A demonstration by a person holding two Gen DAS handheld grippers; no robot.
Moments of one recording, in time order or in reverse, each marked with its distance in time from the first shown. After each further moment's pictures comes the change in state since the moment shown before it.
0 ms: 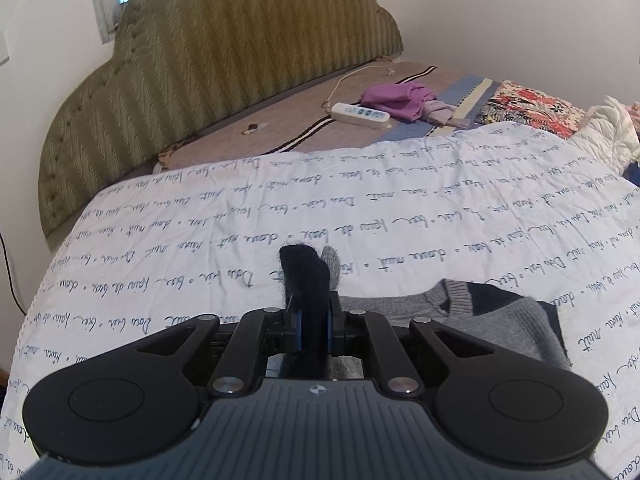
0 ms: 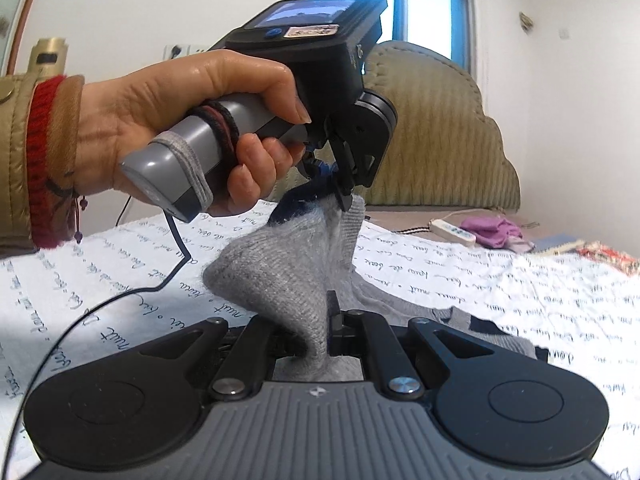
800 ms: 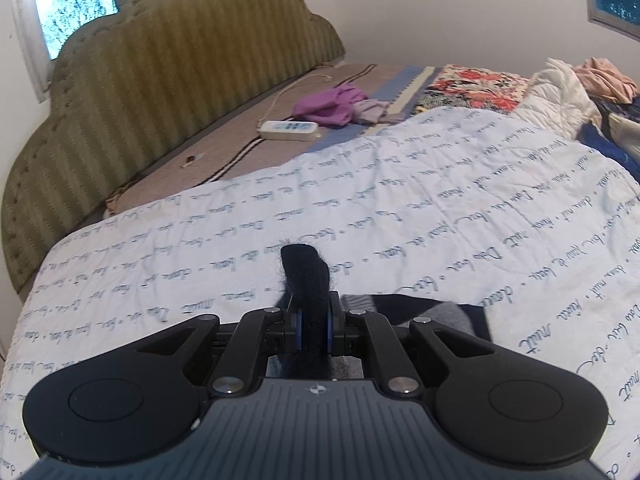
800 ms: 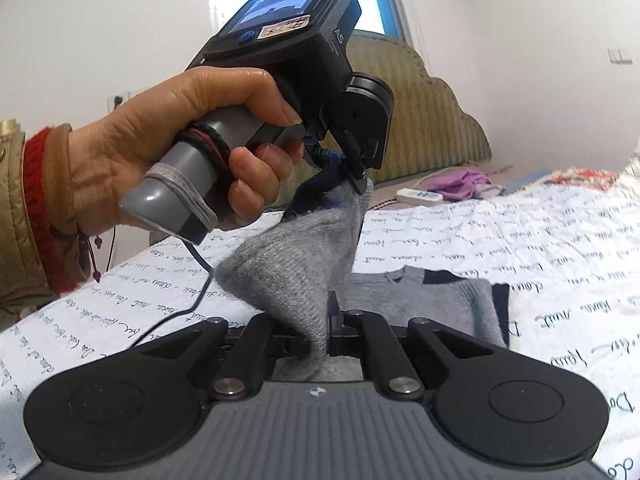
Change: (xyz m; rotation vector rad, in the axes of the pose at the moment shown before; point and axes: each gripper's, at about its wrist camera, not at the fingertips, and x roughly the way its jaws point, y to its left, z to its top) left arm 0.004 -0.116 0.004 0.159 -0.040 -0.061; right arm -0.029 -0.061 -0.021 0.268 0.000 -0.019
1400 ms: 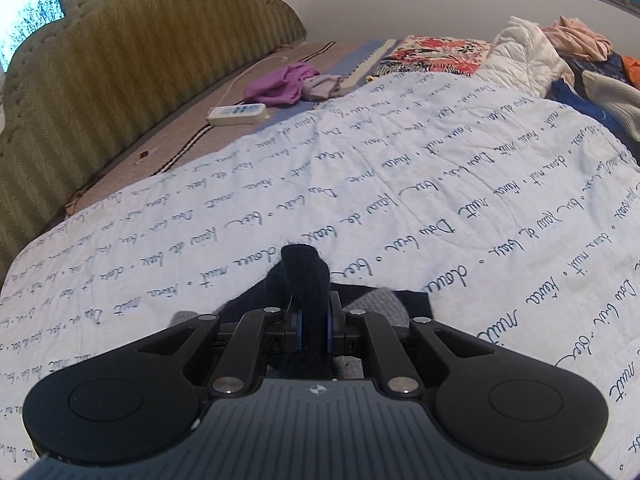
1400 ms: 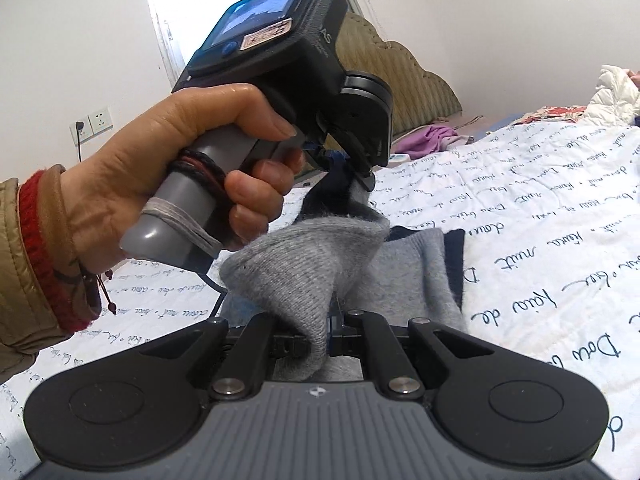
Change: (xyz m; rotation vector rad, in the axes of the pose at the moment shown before) left arm 0.040 -0.071 -0.009 0.077 0.047 -0.052; right arm -0.010 -0.055 -0.017 0.169 0.056 -0.023
